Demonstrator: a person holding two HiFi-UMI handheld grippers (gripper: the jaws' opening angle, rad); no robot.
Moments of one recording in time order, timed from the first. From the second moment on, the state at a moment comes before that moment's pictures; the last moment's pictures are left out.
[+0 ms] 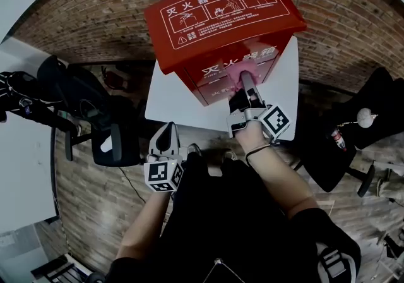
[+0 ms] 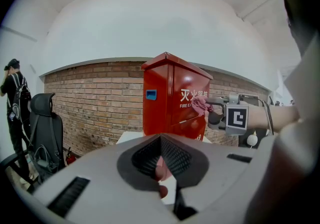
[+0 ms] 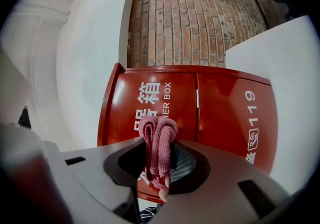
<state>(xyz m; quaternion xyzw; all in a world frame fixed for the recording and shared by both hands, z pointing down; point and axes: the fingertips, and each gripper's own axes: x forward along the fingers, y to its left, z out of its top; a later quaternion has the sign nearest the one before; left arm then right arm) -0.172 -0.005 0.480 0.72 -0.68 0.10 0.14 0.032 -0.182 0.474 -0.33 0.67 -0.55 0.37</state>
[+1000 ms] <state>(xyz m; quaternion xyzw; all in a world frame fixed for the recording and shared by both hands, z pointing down) -0.178 0.008 0.487 0.71 -0.68 0.11 0.14 0.033 -0.185 0.529 -0.37 0.66 -0.56 0.34</state>
